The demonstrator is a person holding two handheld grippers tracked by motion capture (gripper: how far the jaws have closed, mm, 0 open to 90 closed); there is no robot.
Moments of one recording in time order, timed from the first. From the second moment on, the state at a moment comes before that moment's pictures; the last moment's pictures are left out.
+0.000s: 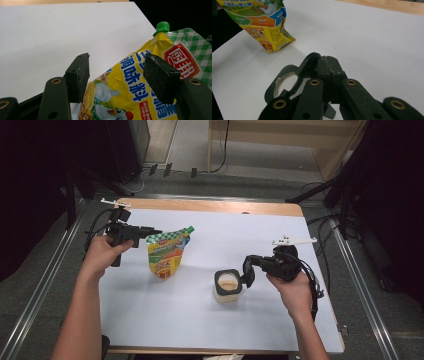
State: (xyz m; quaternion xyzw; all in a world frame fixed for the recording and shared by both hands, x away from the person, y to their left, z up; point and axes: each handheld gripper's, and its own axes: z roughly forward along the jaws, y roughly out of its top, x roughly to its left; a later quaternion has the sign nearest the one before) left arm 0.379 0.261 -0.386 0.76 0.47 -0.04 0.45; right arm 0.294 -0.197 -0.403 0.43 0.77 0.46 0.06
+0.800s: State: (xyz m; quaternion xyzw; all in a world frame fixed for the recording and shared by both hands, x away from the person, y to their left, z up) left arm 0.379 0.260 -0.388 0.76 0.46 -0.04 0.45; right arm 0.286 -0.176 -0.400 0.39 0.79 0.48 0.05
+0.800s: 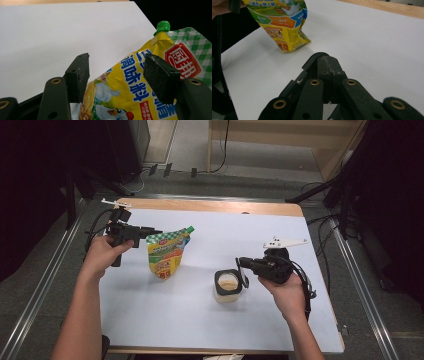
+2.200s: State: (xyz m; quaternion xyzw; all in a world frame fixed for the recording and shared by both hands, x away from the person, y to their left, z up) left arm 0.380 0.262 -0.391 0.76 0.47 -0.05 0.45; right arm 0.286 -0.140 -0.430 0.34 0.83 0.44 0.03
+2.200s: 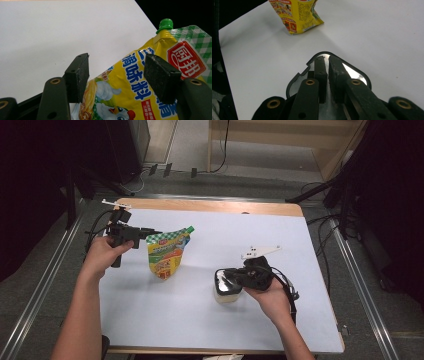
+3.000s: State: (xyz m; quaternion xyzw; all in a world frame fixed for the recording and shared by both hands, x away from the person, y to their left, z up) left arm 0.381 0.263 -0.394 0.76 0.47 -0.05 0.45; right arm 0.299 -0.184 -0.421 0.38 0.80 0.46 0.07
